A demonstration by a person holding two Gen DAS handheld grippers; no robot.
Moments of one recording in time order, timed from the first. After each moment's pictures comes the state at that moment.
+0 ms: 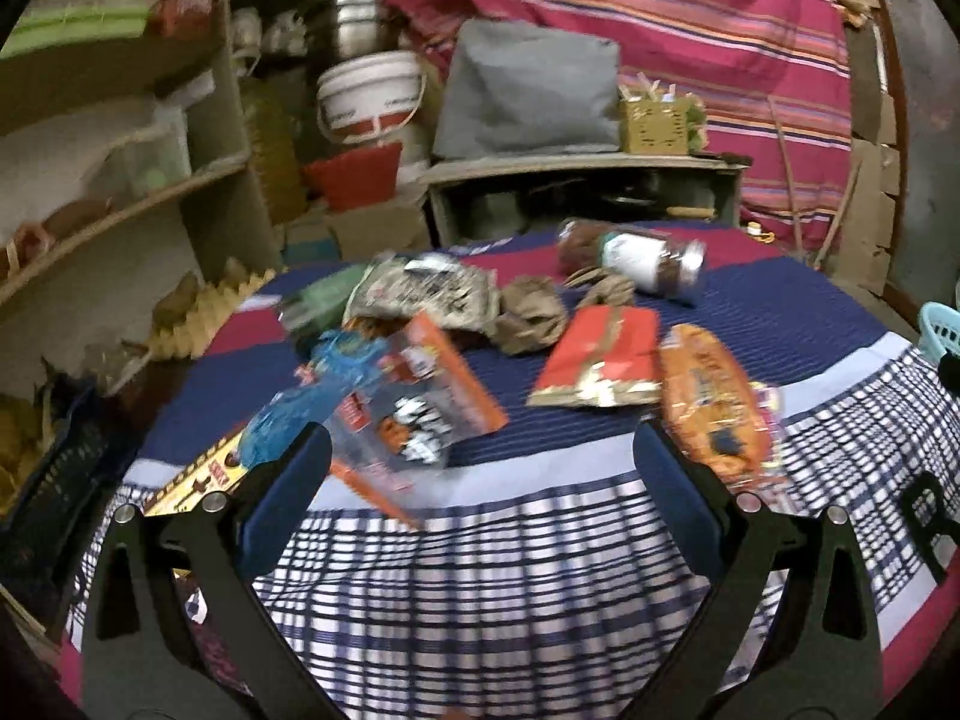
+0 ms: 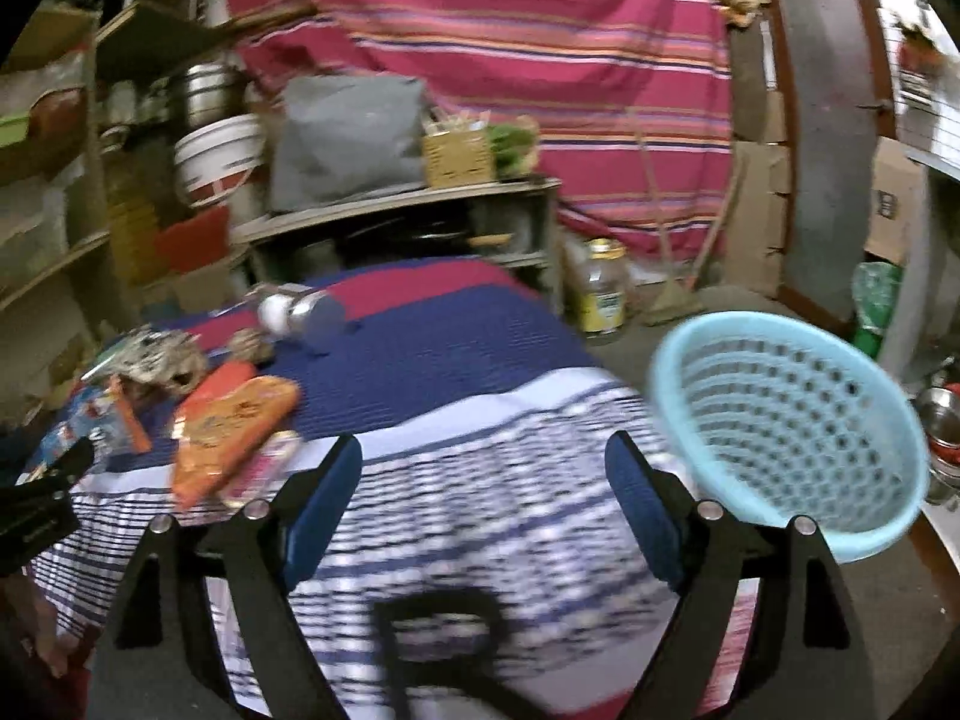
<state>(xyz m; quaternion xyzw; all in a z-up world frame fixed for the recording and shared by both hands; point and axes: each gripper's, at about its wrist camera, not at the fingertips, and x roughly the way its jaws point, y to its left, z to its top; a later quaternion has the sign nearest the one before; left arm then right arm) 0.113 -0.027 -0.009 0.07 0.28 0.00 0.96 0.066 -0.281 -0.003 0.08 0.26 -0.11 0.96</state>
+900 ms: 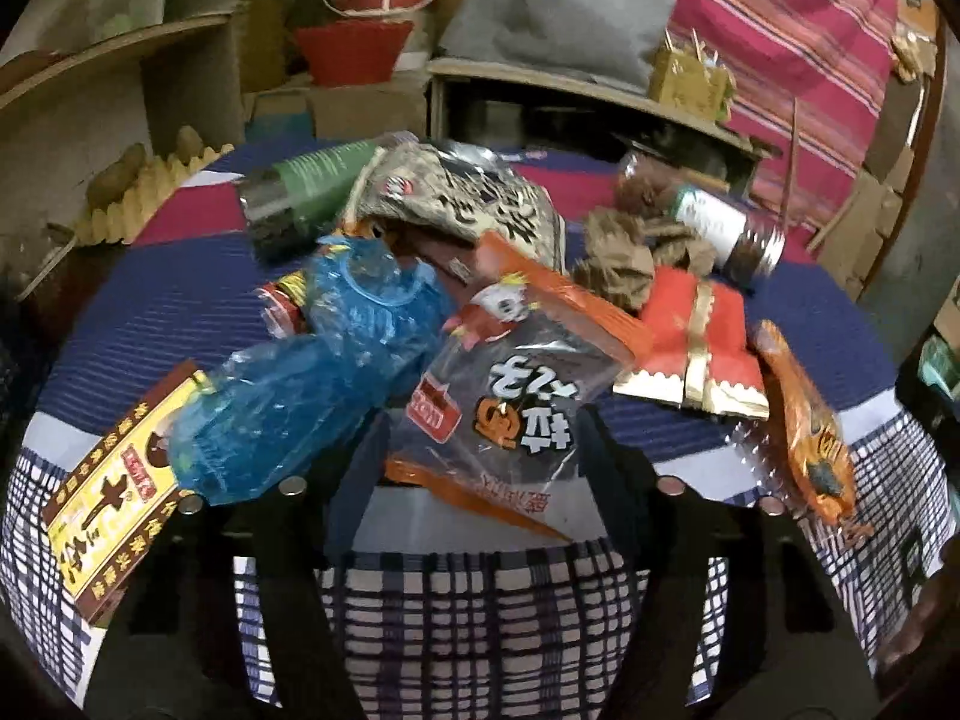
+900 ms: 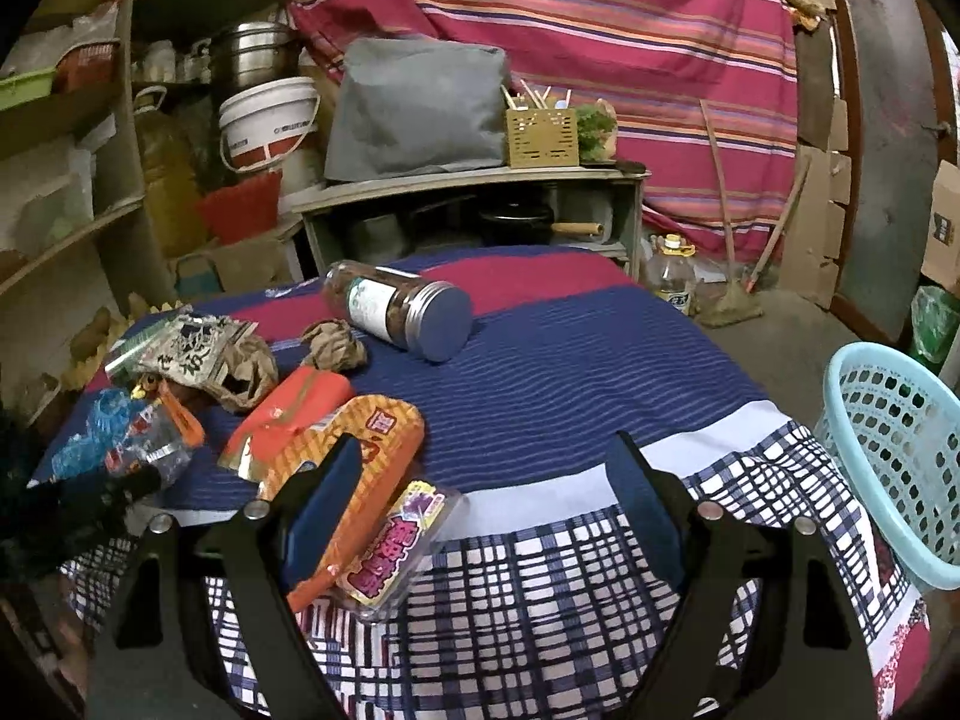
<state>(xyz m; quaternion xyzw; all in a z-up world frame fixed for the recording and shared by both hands) 0.186 0.035 -0.042 -0.03 0.38 -0.04 0.92 0.138 -0.219 -0.008 0.07 0.28 -0.07 0.95</state>
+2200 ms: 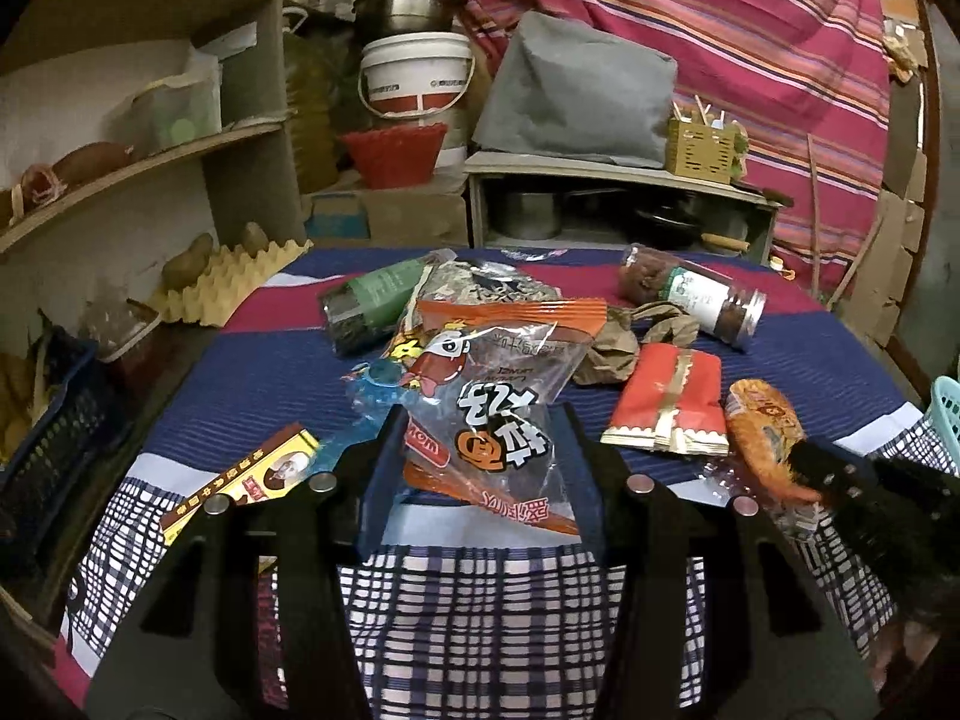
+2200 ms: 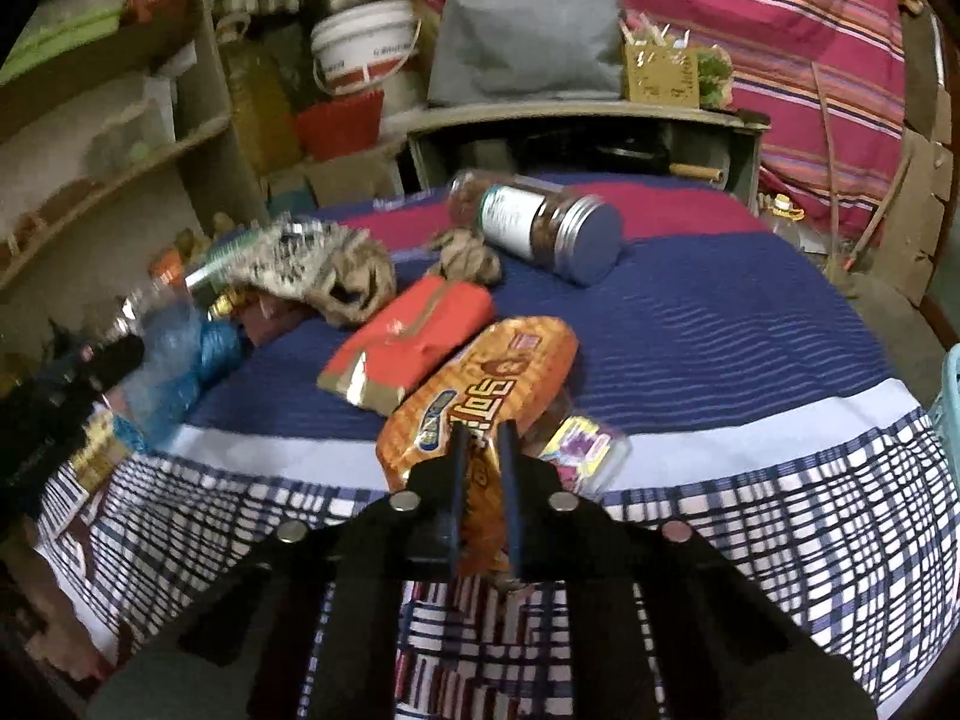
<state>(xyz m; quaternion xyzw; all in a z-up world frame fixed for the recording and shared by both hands) 0.137 0.015 0.009 0.02 0.29 0.02 0.96 0.152 -0.185 -0.022 0.07 0.34 0.06 0.94</state>
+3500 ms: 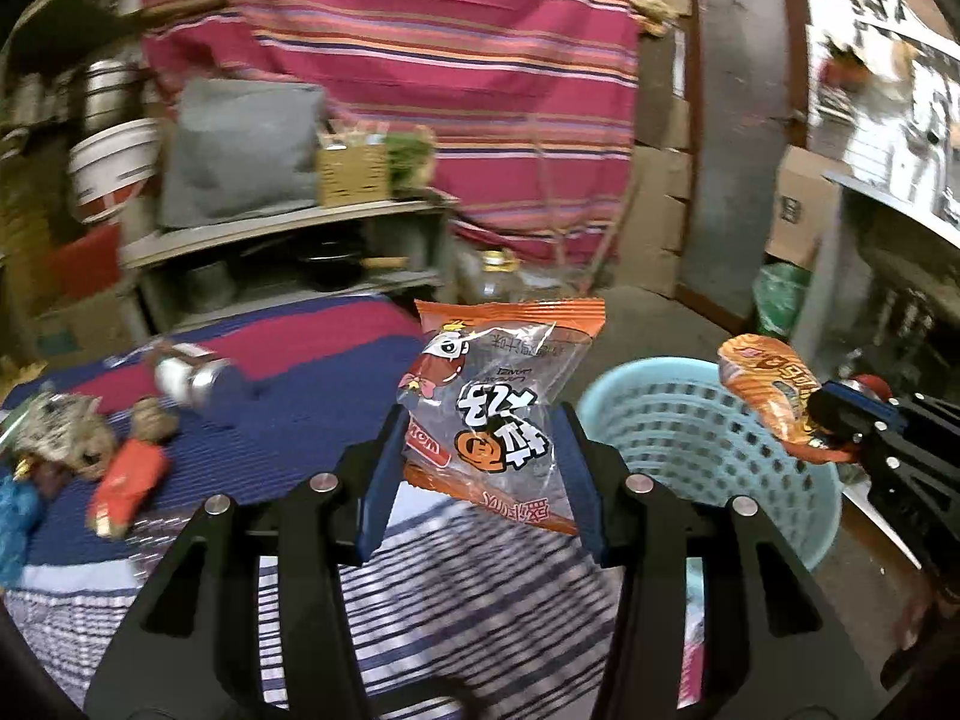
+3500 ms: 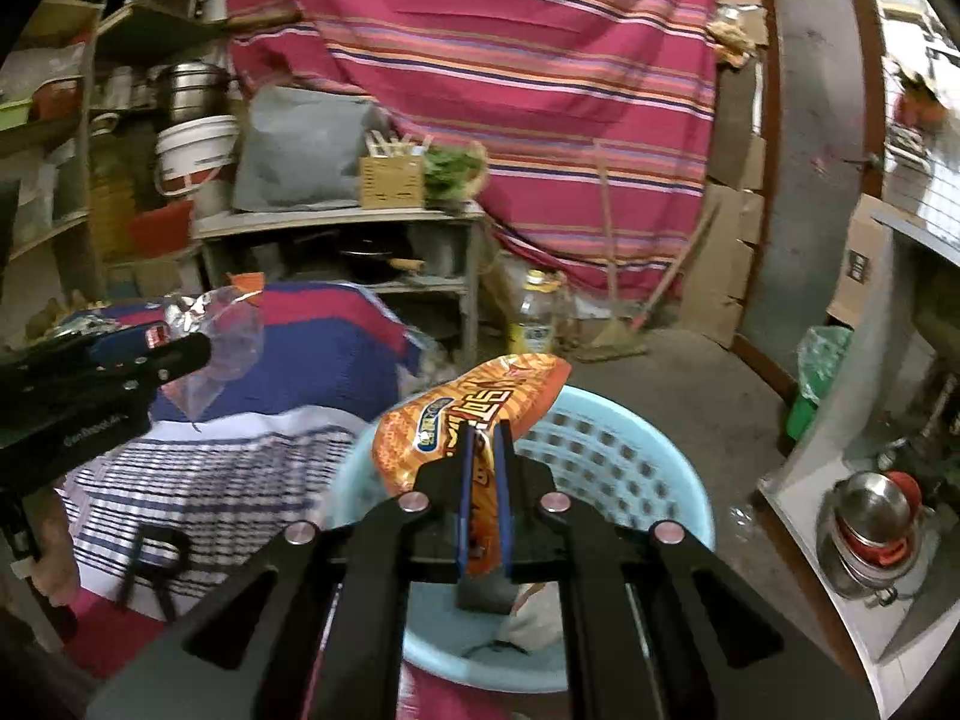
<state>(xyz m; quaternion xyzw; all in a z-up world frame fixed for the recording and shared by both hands) 0.091 -0.317 0.030 0.07 0.25 -0.26 0.93 -0.004 -0.488 0.038 0.02 0.25 -0.14 0.96</state>
